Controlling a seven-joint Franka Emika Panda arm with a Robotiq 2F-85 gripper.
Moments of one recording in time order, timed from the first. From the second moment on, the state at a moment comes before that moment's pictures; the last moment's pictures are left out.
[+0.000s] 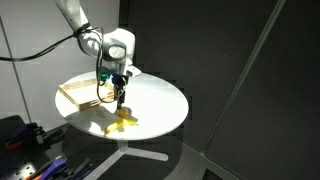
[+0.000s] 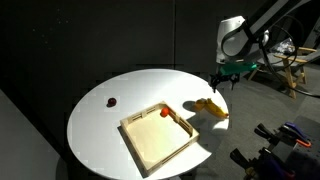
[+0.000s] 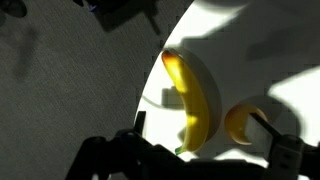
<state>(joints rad) 0.03 0.24 -0.11 -2.33 -0.07 2.44 0.52</state>
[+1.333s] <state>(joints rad) 0.00 0.29 -0.12 -2.38 -0.07 2.59 0.32</state>
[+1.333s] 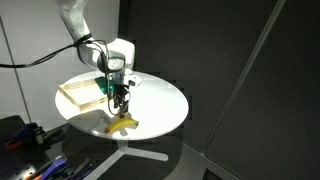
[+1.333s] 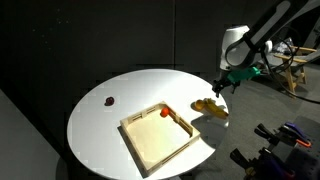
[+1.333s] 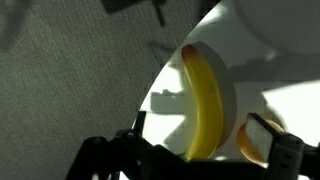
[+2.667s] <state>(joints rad) 0.00 0.39 -0.11 -2.38 -0.07 2.69 0.27</state>
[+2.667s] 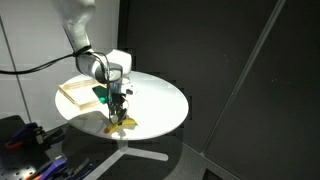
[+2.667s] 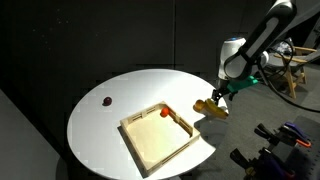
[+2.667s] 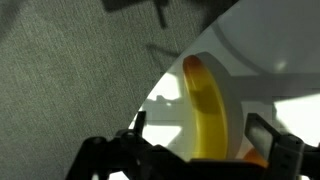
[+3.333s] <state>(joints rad) 0.00 0.43 -0.11 -2.37 -0.07 2.72 0.27</state>
